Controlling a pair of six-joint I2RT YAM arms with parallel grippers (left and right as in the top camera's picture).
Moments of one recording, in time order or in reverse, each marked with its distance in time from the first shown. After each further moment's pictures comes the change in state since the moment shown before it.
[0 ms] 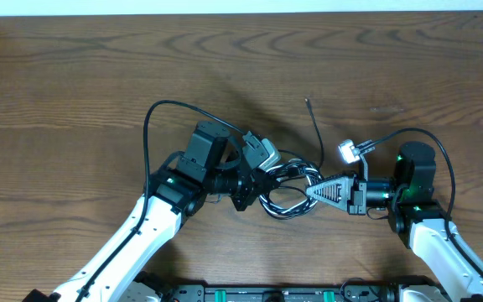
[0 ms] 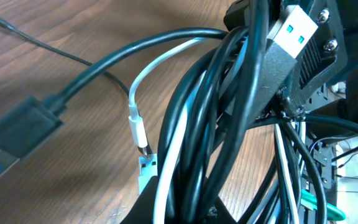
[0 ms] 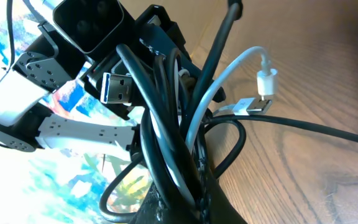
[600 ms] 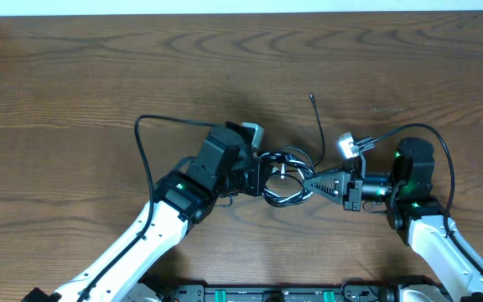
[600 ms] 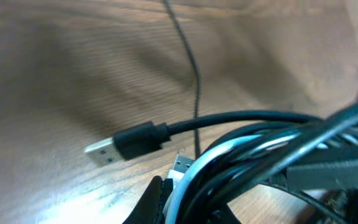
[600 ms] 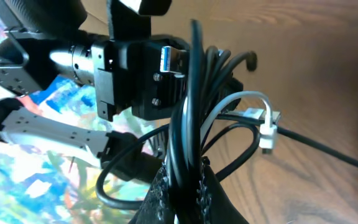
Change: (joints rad) left arm -0.077 -0.003 0.000 0.040 -0.427 -0.703; right arm 0.018 0.010 0.026 0.015 0.084 -0.139
